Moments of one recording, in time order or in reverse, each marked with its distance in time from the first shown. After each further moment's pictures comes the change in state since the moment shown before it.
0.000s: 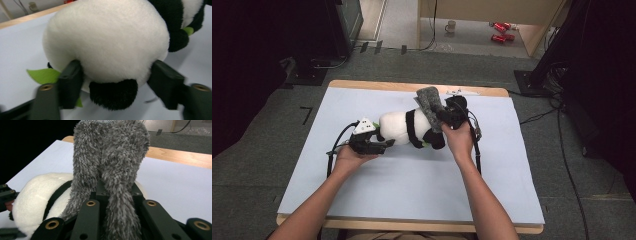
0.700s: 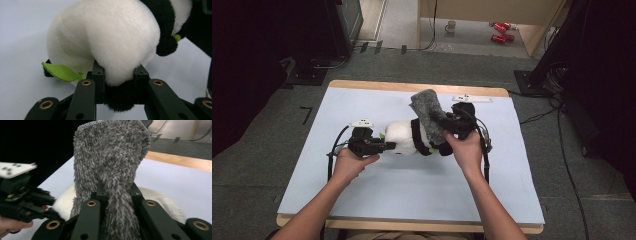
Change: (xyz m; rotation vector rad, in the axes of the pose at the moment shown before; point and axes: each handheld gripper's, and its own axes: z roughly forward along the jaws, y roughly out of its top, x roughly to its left) left arm -0.024 0.022 -0.025 0.102 -0.201 -0.274; right arm 0.041 -0.003 -0.066 -0.039 0.134 -0.036
